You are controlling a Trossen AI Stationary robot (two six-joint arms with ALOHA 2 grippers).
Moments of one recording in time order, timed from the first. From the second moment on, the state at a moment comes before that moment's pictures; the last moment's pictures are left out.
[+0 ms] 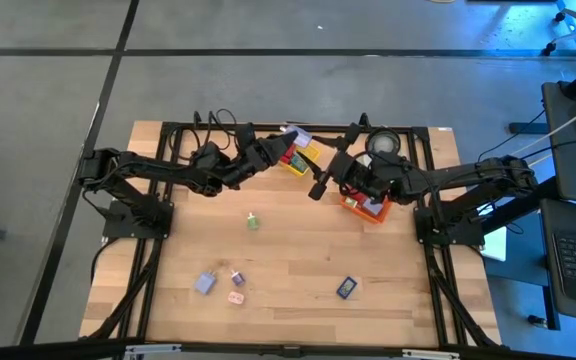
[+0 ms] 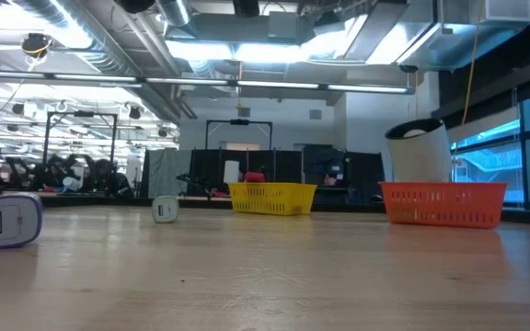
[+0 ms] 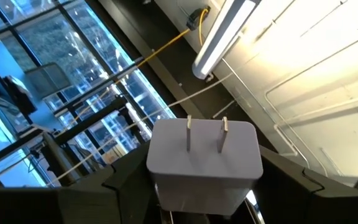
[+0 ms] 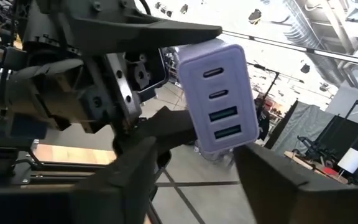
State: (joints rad) left arm 0.08 1.50 1.00 1.08 -0.32 -0.88; right arm 0.11 1.38 1.09 0.44 0.60 -0.51
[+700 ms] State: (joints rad) left arm 0.09 1.50 1.00 1.07 -0.36 -0.88; right arm 0.12 1.37 1.09 0.51 0.67 -0.58
